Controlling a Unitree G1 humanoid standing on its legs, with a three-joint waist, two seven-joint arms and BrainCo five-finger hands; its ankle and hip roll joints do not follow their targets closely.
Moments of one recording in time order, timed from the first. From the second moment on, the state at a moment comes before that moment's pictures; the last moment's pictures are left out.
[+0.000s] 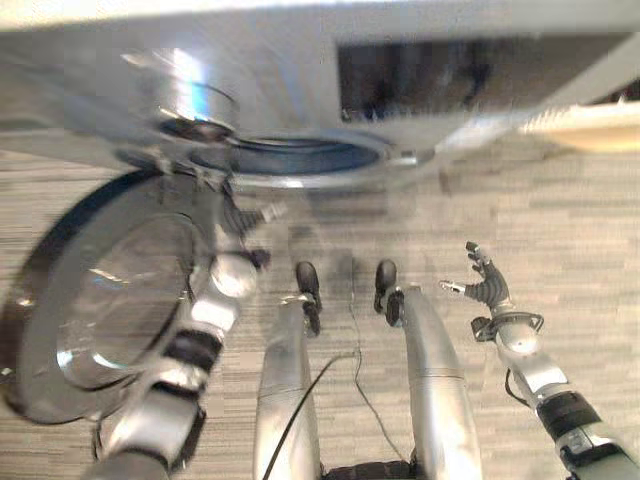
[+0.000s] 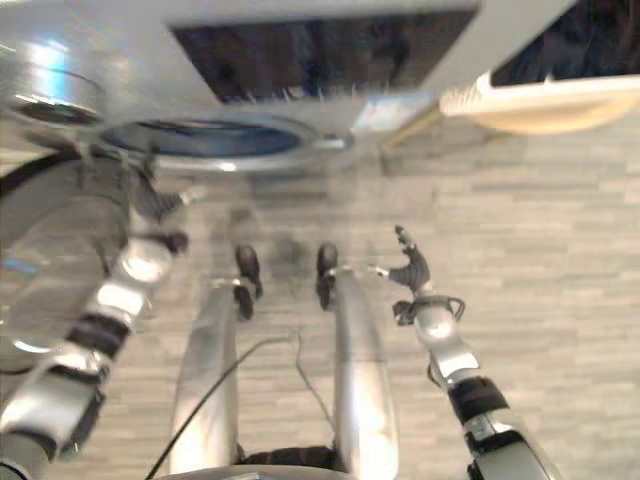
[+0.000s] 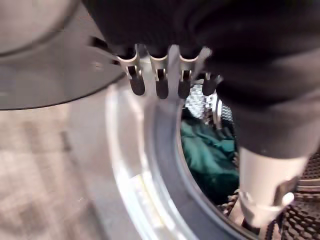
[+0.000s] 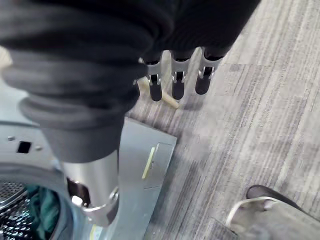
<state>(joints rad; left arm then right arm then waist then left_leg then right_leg) -0.41 0.44 -0.27 0.49 -0.12 -0.12 0.35 -0.24 -0.43 0.26 0.46 0.09 -0.17 -0.22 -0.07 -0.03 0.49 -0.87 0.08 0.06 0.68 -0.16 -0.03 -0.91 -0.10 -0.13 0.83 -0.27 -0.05</state>
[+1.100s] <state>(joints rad) -0.05 0.30 -0.34 0.79 -0.02 -0.10 0.12 0.03 -0.25 0.13 0.80 0.13 -0.07 -0.16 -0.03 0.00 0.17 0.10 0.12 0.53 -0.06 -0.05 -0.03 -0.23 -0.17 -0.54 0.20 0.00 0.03</state>
